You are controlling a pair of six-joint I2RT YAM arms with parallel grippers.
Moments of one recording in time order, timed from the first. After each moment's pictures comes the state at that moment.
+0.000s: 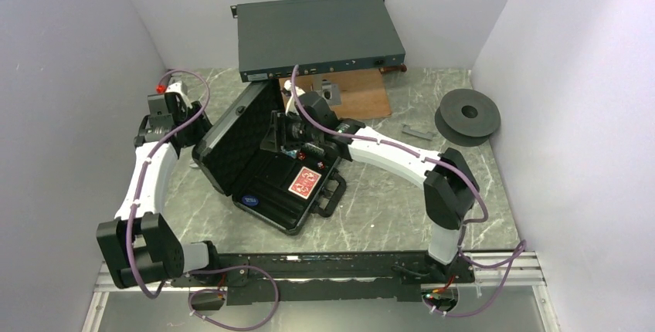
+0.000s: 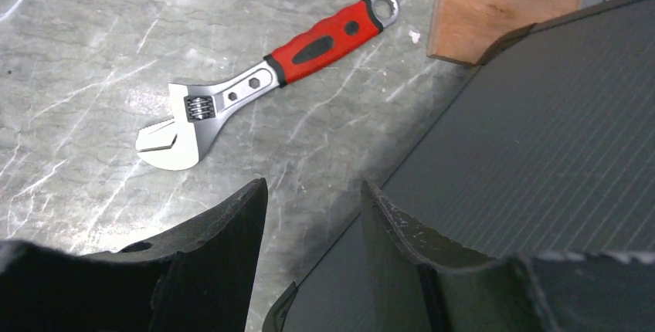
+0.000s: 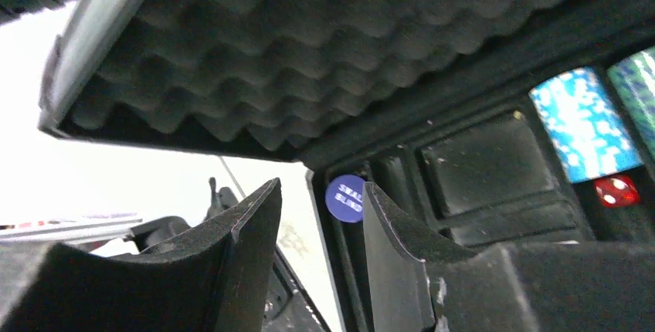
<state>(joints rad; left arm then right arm) 0.19 1.28 1.04 -0.50 0.17 -0.27 0.89 1.79 1.46 -0.14 -0.24 0.64</state>
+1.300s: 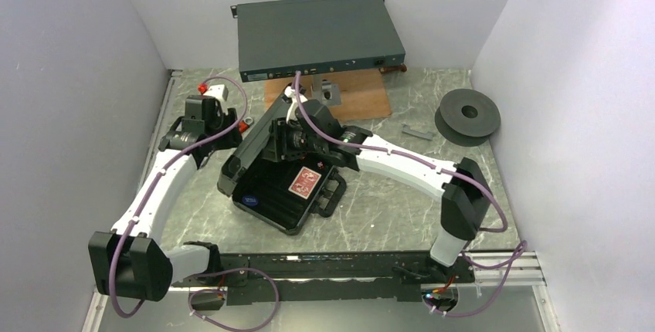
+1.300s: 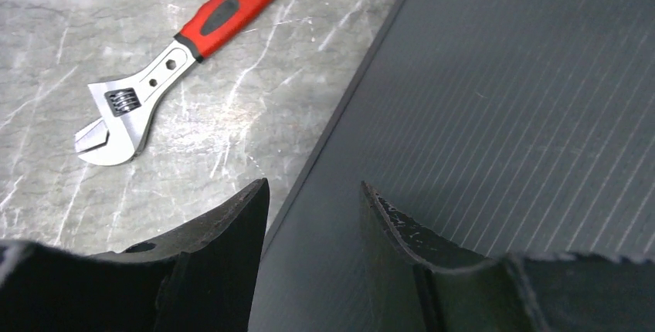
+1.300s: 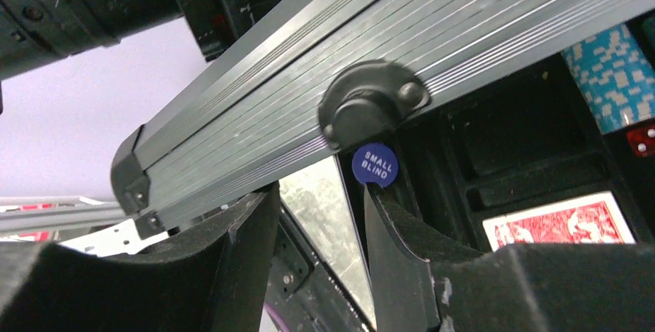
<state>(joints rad) -0.12 1.19 1.02 -0.56 0.00 -0.22 0.96 1.72 1.45 -0.19 -0.18 0.68</state>
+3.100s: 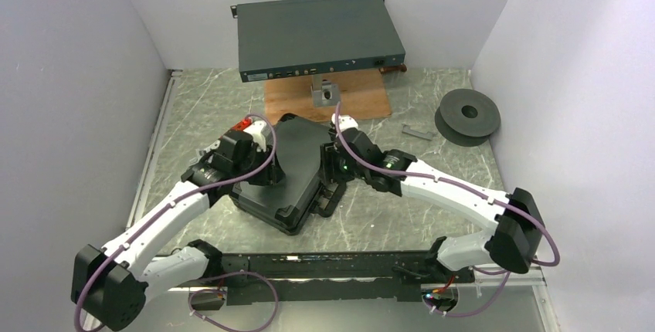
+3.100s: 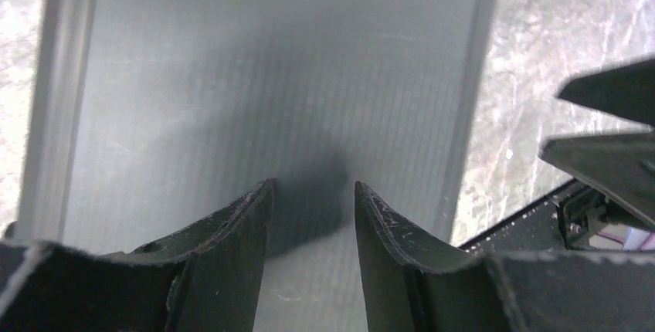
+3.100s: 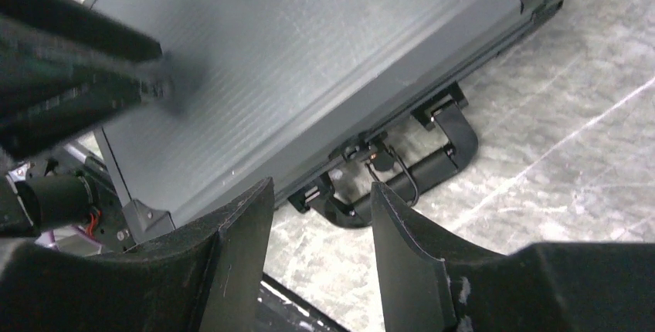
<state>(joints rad) -0.47 1.03 0.76 -0.46 0.16 -0.43 0.93 1.31 1.02 -0.42 0.13 0.58</state>
